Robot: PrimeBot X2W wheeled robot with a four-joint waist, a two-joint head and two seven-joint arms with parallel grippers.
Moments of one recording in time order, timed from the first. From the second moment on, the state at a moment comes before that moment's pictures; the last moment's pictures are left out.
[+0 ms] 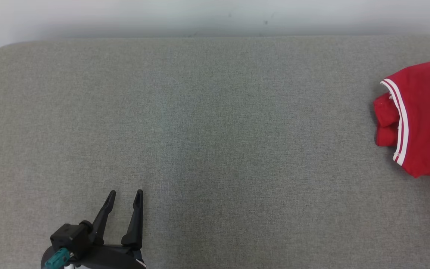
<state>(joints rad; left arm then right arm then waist) -0.13 0.19 -0.41 0.21 -0.46 0.06 -0.24 -0.97 -0.69 0.31 0.72 0.57 -0.12 0.89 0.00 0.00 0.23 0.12</state>
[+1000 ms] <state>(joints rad) -0.12 0.19 -0.37 0.27 -0.47 0.07 -0.24 -0.81 -0.55 0.22 0.54 0.63 -0.02 0.57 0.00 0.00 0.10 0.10</state>
